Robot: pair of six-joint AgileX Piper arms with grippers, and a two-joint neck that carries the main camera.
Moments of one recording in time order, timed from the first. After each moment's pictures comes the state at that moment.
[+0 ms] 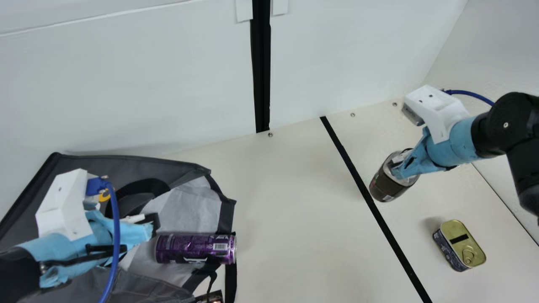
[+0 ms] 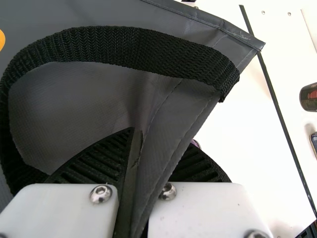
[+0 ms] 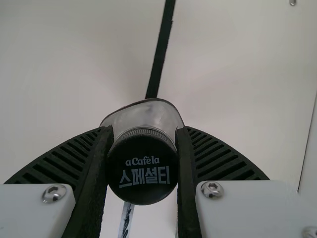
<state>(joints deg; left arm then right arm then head) -22.8 84.5 -73.7 -25.2 46.9 0.0 -24.0 82.7 -84.4 10.8 70.0 -38.9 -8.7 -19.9</state>
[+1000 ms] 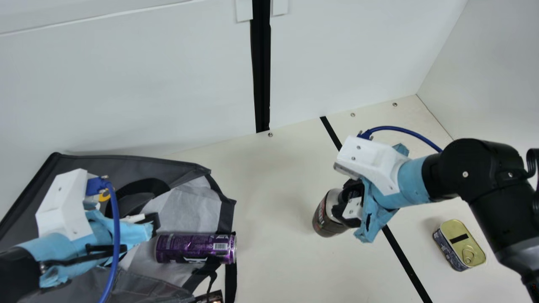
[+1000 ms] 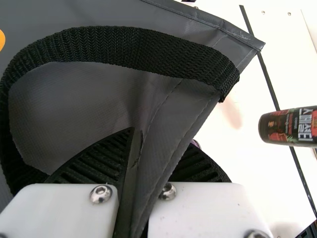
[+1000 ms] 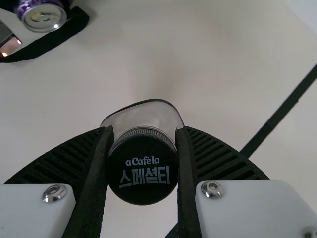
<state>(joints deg) -22.8 84.5 -73.7 -25.2 46.9 0.0 -9.6 73.6 -71.2 21.2 69.8 -58.5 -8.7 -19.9</state>
